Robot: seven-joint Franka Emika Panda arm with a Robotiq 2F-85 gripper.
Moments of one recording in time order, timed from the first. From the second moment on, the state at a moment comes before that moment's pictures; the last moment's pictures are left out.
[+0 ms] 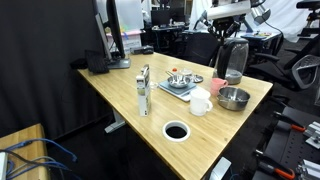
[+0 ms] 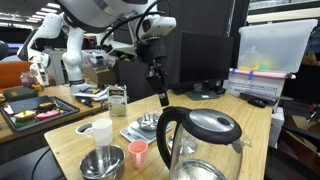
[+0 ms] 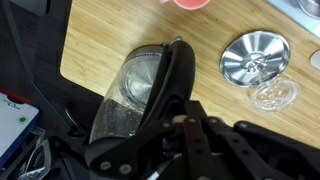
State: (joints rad) arm -0.12 -0.11 0.02 -2.31 -0.43 2.22 1.20
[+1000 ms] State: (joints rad) arm -0.11 -0.09 0.02 -2.32 -0.43 2.20 1.22
